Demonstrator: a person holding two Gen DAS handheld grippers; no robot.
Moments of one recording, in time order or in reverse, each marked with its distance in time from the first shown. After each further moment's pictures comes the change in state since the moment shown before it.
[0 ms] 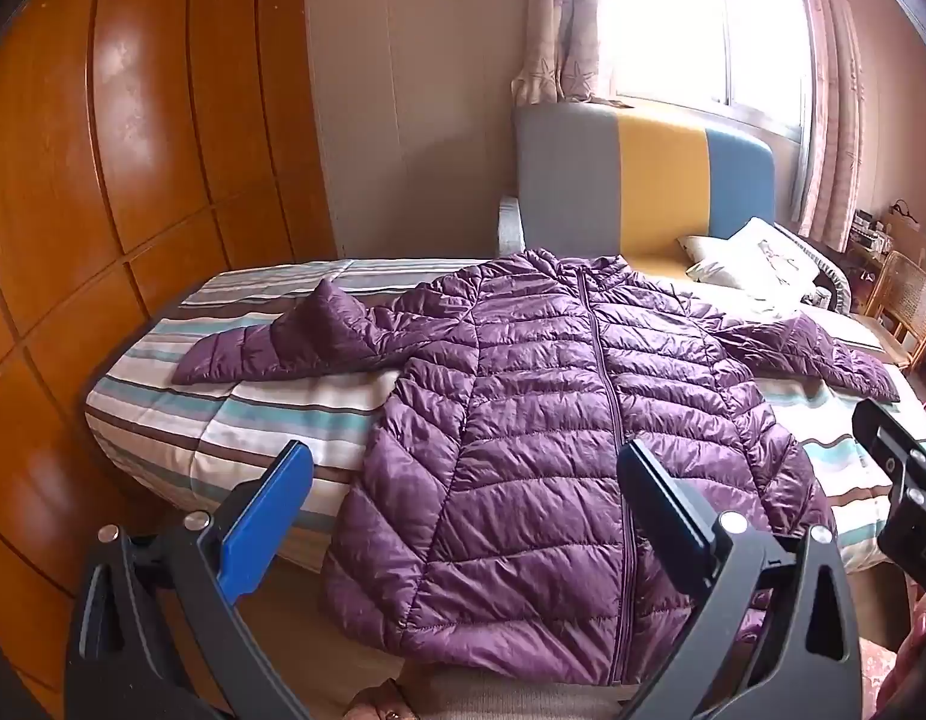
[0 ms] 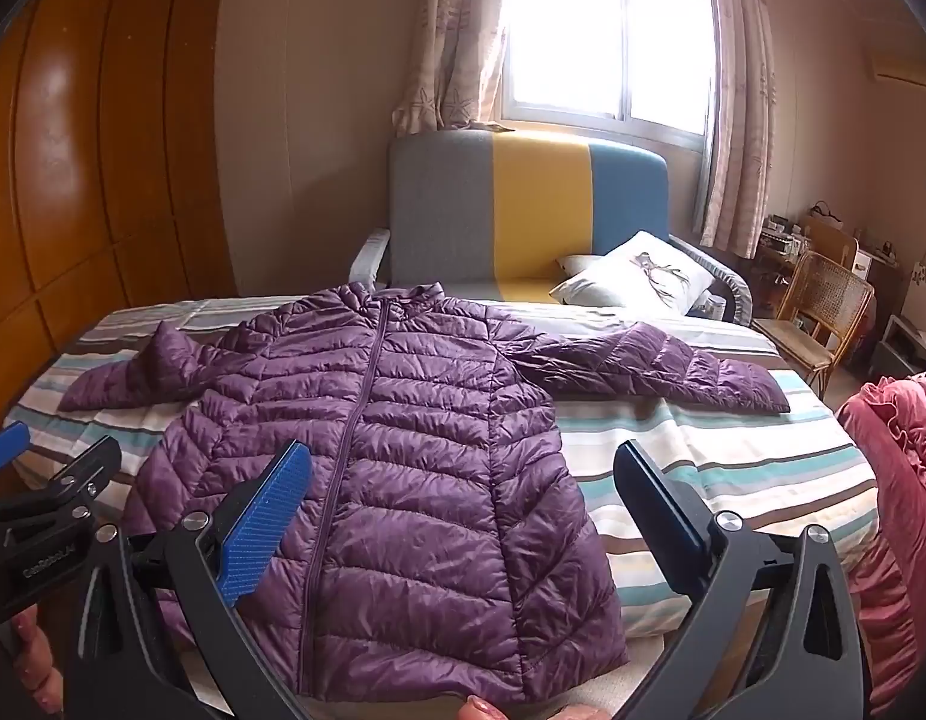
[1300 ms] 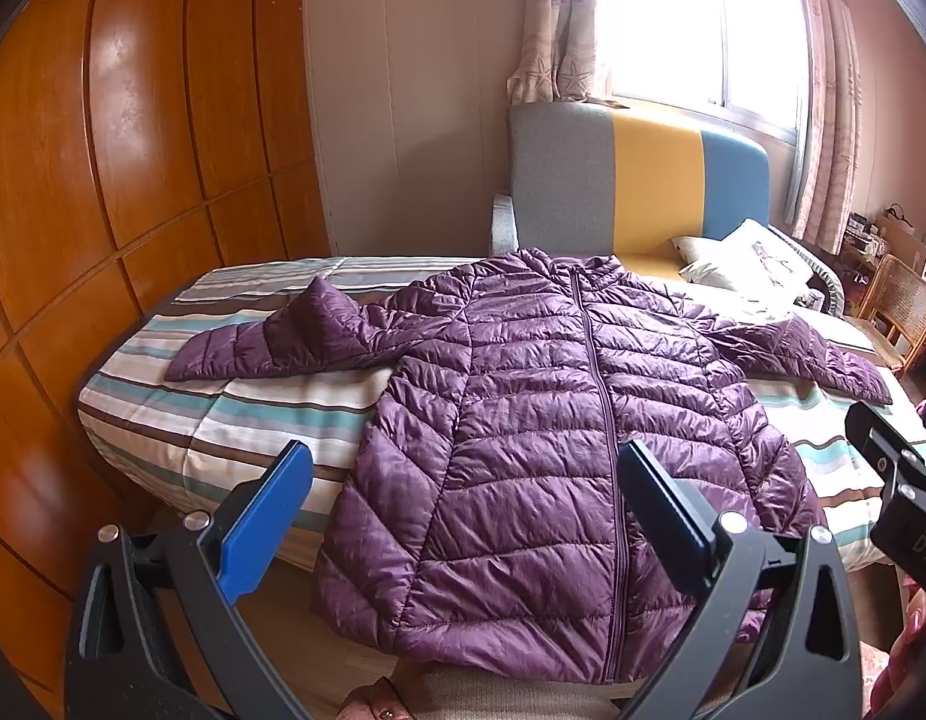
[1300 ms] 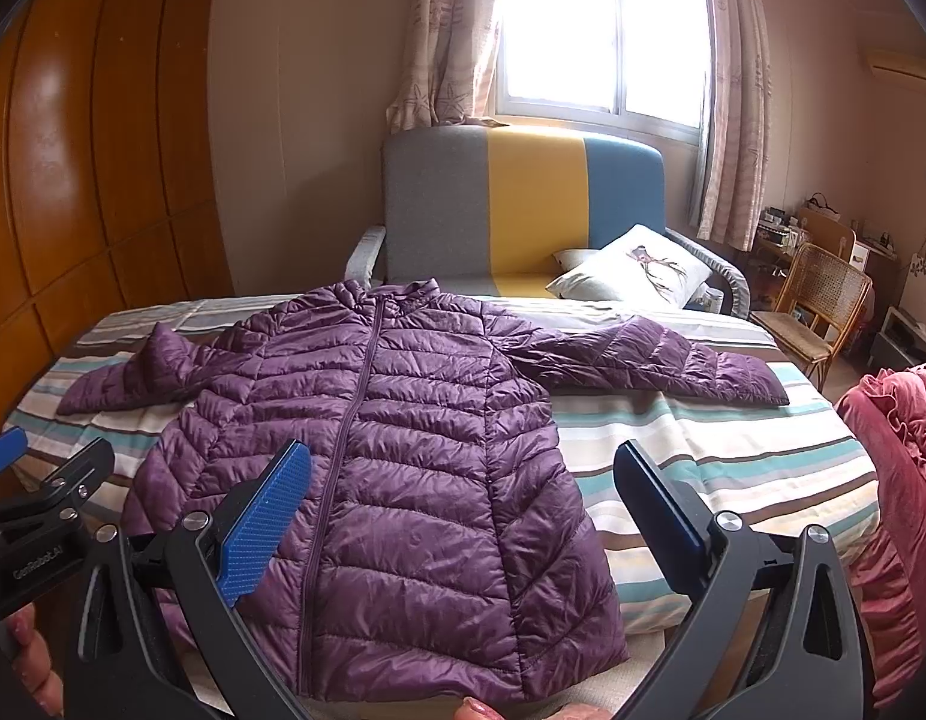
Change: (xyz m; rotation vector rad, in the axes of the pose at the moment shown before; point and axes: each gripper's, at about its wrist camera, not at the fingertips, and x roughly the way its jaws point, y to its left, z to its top) left arm -0.001 0.001 0.001 -0.009 0.005 -0.026; right arm 0.002 -0.003 0.000 0.013 0.013 -0.006
